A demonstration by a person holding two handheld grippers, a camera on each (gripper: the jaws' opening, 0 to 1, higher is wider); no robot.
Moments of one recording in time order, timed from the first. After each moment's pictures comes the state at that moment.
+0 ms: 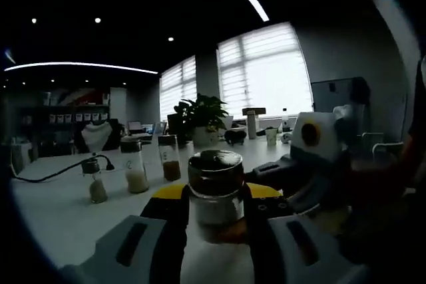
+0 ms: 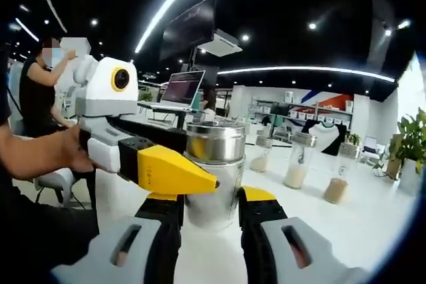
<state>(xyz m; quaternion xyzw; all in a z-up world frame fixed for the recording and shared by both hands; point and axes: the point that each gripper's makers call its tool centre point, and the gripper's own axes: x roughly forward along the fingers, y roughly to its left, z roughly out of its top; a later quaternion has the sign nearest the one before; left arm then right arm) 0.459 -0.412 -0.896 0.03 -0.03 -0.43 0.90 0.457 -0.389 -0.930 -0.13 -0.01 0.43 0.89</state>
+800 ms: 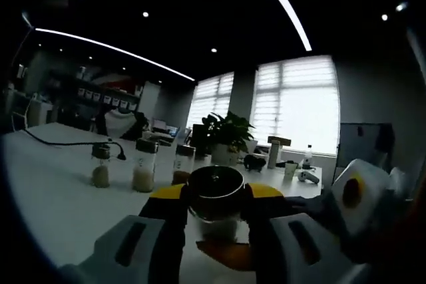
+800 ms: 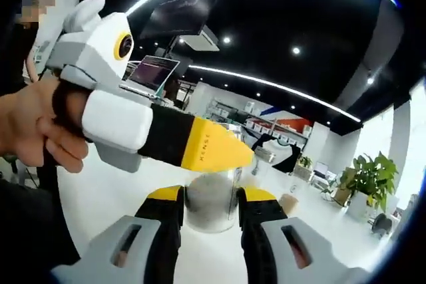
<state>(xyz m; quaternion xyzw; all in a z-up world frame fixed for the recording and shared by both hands) 0.477 -0.411 -0.871 -0.12 -0.03 -0.35 0.93 0.474 -0.405 -0.915 -0.21 -0.06 0.30 0.93</state>
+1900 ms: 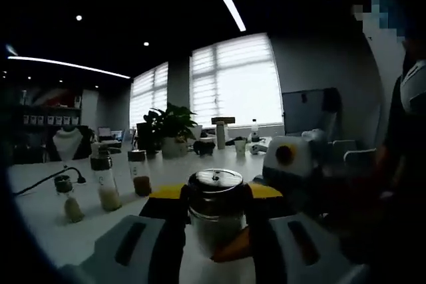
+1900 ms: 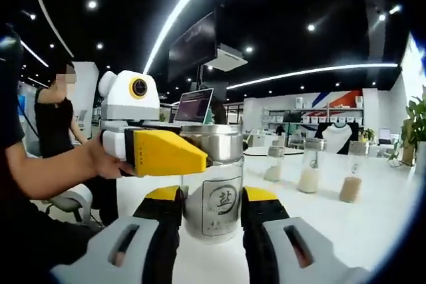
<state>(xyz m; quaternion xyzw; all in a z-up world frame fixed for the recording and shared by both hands) 0.436 -0.433 -0.868 0.02 -0.03 -0.56 0.83 0.440 -0.389 -0.916 -0.04 -0.03 0.50 0.86</state>
